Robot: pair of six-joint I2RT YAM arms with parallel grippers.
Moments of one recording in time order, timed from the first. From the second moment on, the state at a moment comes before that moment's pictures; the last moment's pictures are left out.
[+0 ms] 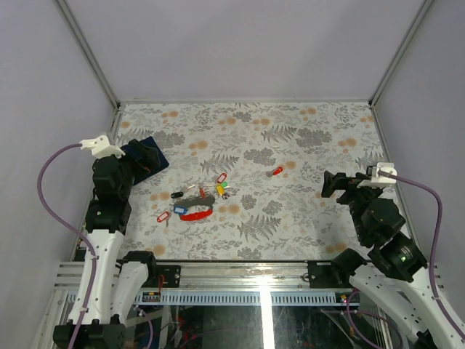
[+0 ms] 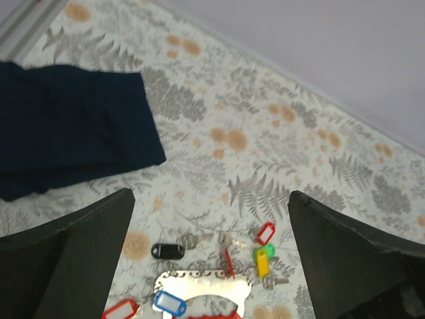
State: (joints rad) left arm 0.02 0.71 0.78 -0.28 -0.04 -0.48; right arm 0.62 0.34 0.72 -0.44 0.58 0.20
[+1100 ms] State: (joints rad) left arm 0.02 0.79 0.74 -0.36 0.05 -0.49; right arm 0.78 1.48 1.06 -0.34 0.08 0.26
